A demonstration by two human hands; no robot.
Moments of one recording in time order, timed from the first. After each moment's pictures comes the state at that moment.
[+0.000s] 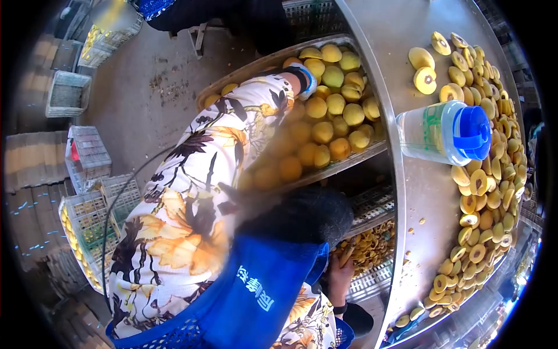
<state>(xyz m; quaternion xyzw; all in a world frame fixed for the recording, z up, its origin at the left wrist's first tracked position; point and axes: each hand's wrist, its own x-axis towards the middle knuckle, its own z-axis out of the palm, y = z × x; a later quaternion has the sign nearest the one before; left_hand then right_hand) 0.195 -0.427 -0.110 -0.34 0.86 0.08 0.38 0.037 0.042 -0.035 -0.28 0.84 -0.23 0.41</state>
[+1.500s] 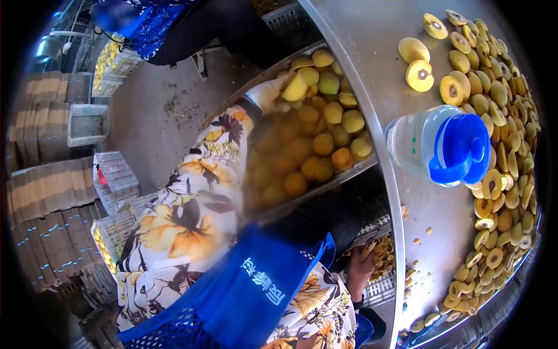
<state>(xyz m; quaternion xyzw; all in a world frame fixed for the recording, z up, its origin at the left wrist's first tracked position) 0.249 -0.411 -0.077 -0.50 0.54 0.65 -0.19 0.006 0.002 -0.057 -0.25 0.87 -0.22 0.37</state>
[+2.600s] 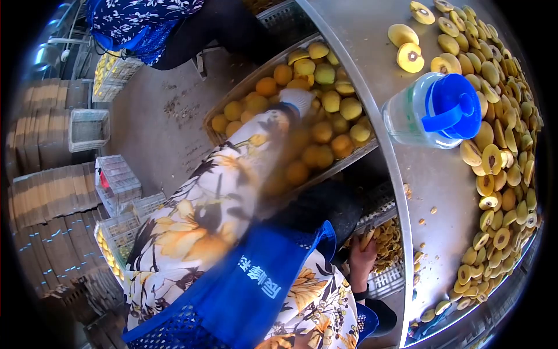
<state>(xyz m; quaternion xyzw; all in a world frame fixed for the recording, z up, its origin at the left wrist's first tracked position) 0.195 -0.379 -0.167 -0.51 0.84 0.09 0.14 0.013 0.025 -0.069 -0.31 0.84 -0.28 0.35</state>
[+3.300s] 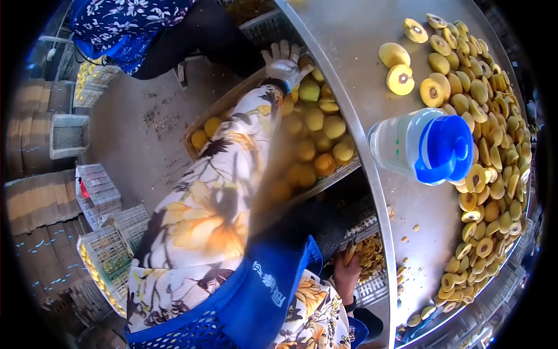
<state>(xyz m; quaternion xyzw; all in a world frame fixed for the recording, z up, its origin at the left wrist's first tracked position) 0.166 -0.500 -0.155 -0.58 0.82 -0.01 -0.04 0.013 0.005 -0.062 -0.31 0.85 -0.25 0.35</state>
